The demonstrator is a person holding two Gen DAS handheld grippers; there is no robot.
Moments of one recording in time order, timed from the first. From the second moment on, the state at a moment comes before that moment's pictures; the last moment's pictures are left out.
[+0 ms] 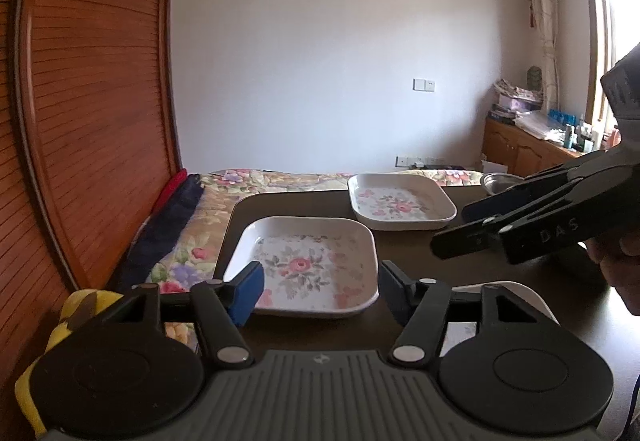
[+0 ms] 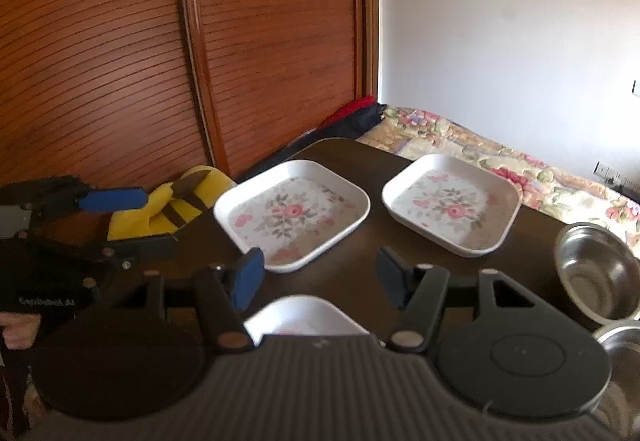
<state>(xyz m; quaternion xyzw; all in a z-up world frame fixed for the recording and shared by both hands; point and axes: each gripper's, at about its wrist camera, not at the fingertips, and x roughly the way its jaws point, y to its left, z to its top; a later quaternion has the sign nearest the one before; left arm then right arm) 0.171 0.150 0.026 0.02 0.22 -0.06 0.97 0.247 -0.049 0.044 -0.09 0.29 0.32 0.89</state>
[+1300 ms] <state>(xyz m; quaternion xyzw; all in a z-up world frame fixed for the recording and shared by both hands) 0.316 0.205 -0.008 0.03 0.33 -0.06 0.94 0.340 -0.004 -0.008 -0.02 0.42 0.32 0.85</state>
